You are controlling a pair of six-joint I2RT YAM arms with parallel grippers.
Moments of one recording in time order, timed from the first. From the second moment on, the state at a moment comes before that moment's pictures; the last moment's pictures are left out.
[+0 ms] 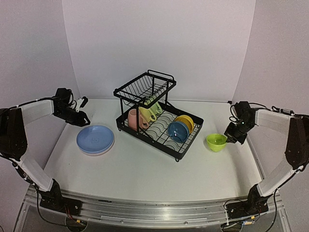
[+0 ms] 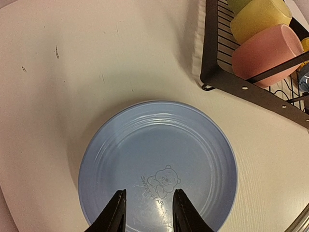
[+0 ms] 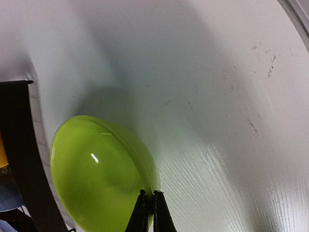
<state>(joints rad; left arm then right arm) -0.04 1.56 1.13 -0.54 0.35 0.18 0.10 1.54 1.01 -0.69 -0.06 0.75</state>
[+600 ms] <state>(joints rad) -0.04 1.56 1.17 -0.59 0.39 0.18 0.09 1.49 0.96 -0.62 -0.06 0.62</state>
